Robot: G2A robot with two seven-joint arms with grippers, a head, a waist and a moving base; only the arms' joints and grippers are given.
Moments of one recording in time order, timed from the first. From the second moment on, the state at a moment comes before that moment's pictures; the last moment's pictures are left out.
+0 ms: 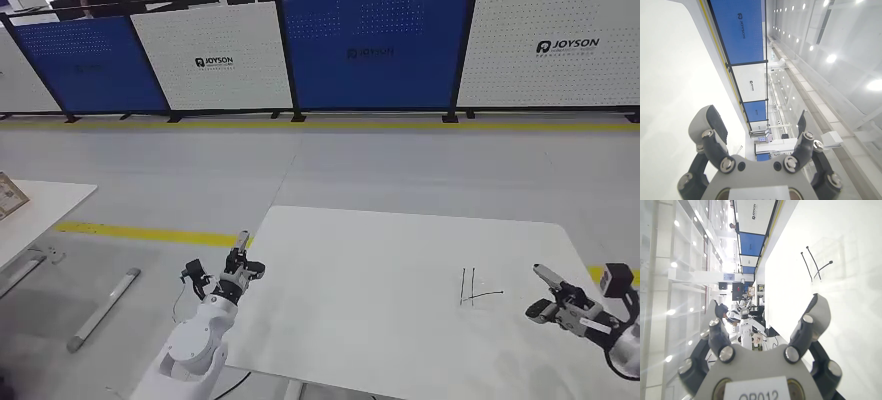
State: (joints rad) left arm 1.73 -1.15 -1.60 -1.80 -0.42 0.00 0.00; right arm -1.42 -1.06 1.74 -1.59 0.20 0.24 0.98
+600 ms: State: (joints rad) left arm 1.73 -1.15 -1.60 -1.80 -0.42 0.00 0.00; right arm -1.31 -1.04 1.76 -1.46 0.23 0.17 1.15
